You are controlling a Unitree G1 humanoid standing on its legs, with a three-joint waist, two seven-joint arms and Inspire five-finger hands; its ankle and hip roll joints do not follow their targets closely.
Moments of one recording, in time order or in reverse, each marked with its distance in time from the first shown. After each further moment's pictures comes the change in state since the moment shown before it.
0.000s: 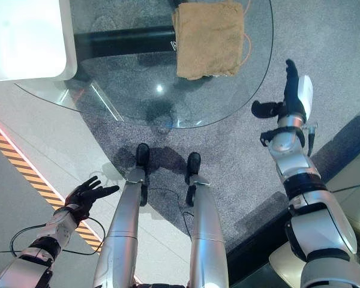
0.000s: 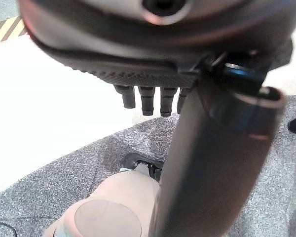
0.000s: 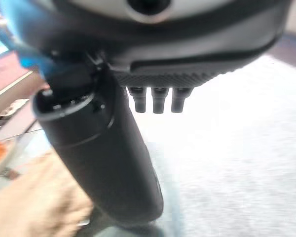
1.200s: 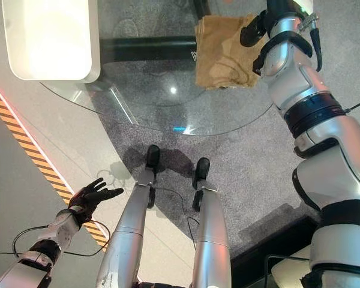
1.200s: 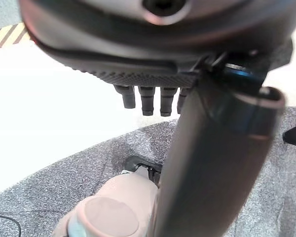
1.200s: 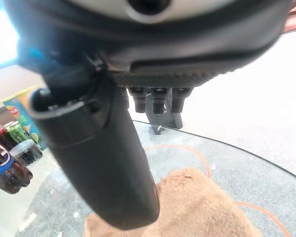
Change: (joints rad) left arm 0.048 0.006 -0.045 -0.066 -0.001 0.023 0.005; right arm -0.557 -0.037 0.434 0.058 -0.090 0.280 0.111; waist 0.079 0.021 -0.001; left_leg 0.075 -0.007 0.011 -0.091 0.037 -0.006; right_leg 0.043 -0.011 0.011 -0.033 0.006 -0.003
